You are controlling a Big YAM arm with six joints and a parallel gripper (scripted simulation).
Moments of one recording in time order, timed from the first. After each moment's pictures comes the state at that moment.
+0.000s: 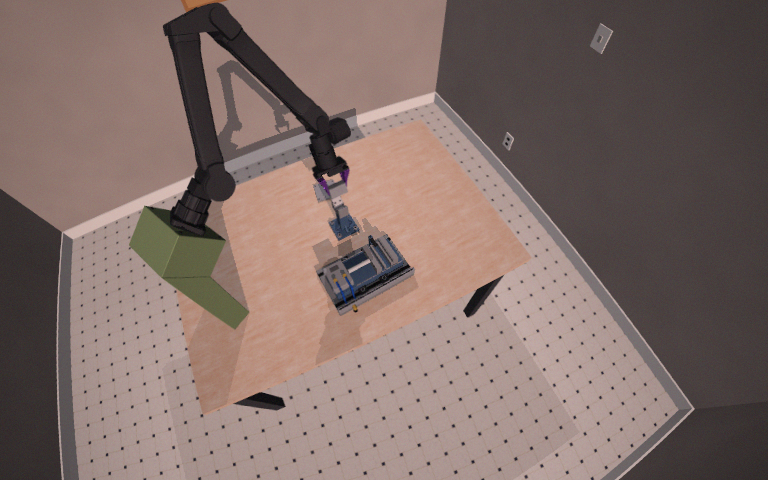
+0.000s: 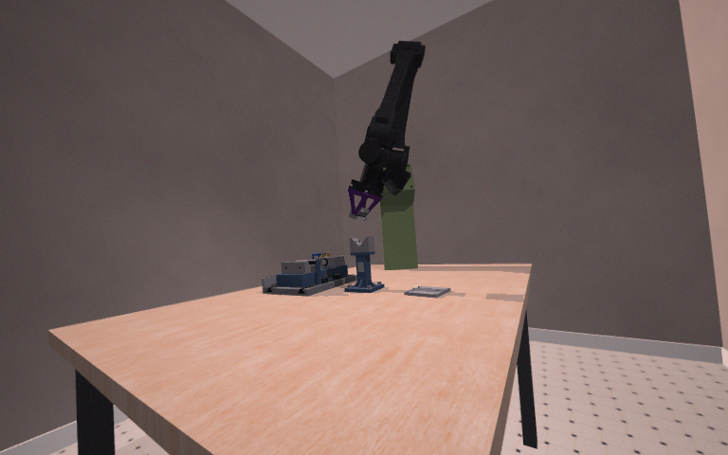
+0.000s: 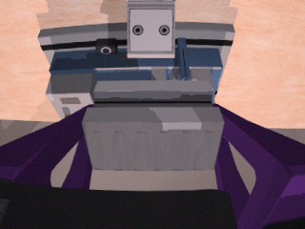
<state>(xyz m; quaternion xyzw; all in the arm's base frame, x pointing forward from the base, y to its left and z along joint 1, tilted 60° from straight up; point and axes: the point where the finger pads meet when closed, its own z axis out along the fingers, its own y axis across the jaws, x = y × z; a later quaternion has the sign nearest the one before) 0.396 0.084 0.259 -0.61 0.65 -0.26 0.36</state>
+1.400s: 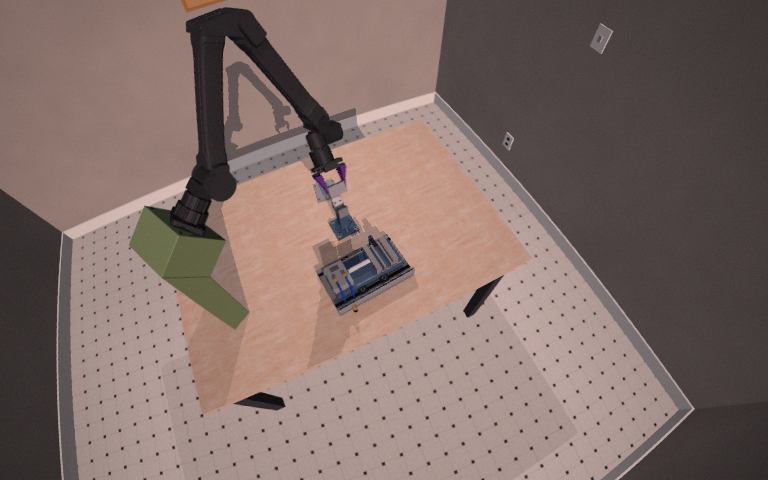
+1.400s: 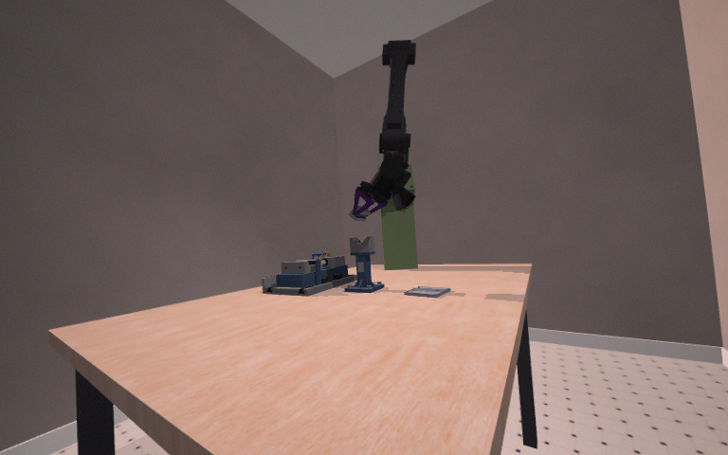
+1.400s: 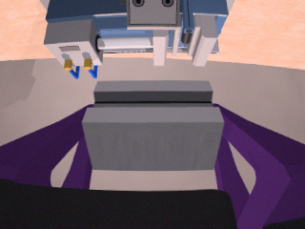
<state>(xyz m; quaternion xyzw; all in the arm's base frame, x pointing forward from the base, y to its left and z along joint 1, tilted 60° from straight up) 0.396 0.088 0.258 -0.56 0.71 -0.36 0.24</state>
